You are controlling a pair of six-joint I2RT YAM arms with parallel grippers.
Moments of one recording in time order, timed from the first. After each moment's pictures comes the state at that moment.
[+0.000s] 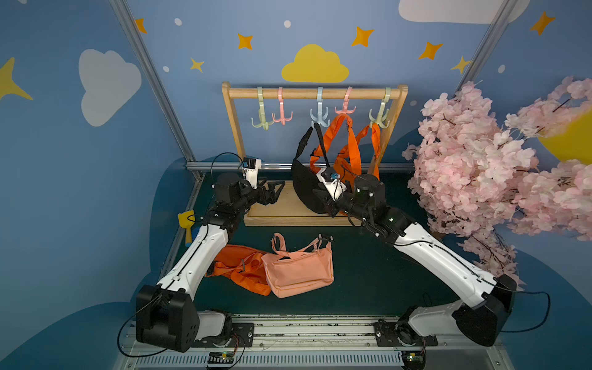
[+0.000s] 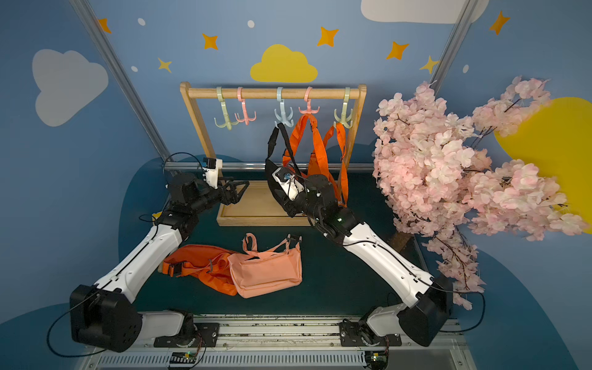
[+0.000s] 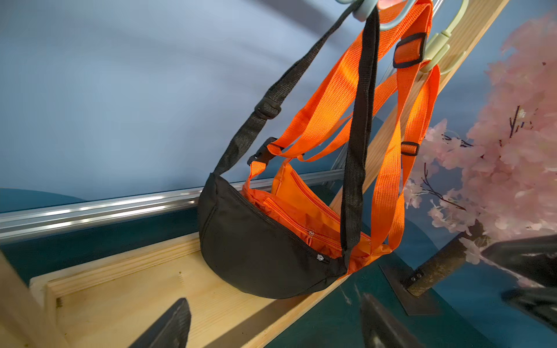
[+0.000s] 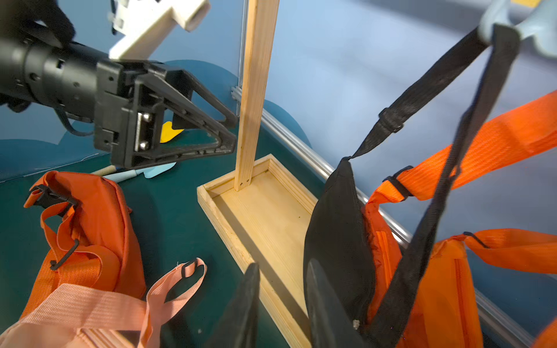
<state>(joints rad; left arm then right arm) -0.19 1.35 1.11 0.06 0.50 -0.25 0.74 1.36 1.34 -0.21 -0.08 -0.24</state>
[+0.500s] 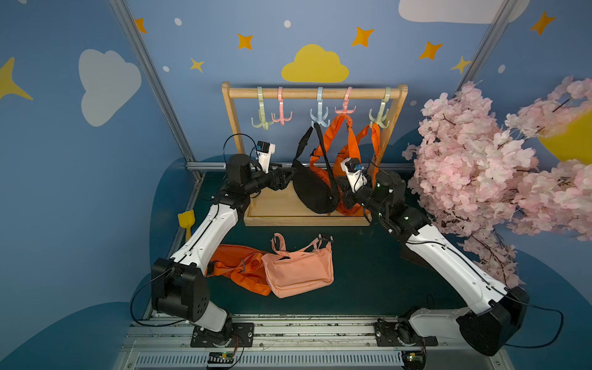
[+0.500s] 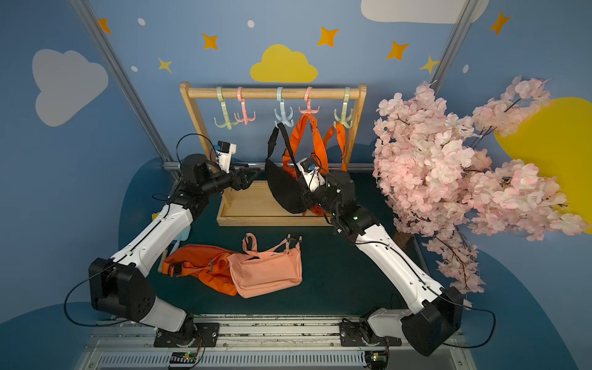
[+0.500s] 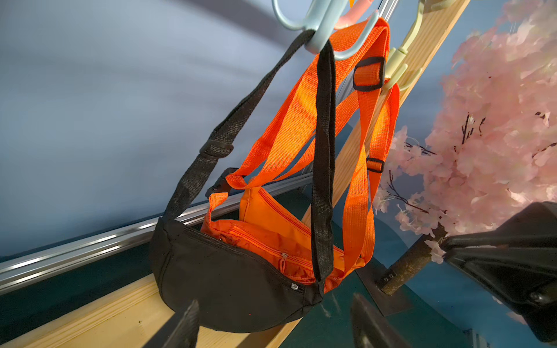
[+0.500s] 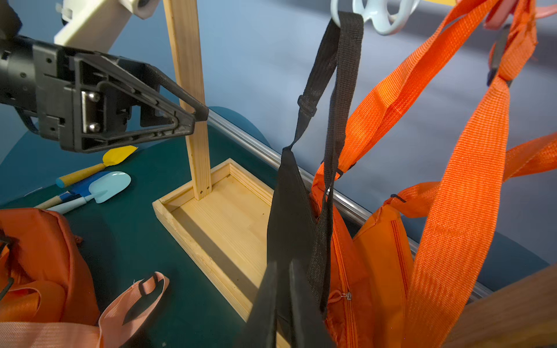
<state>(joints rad) -0.23 1.55 1.38 0.01 0.59 -0.25 0.59 1.31 1.28 -0.17 -0.10 -0.17</state>
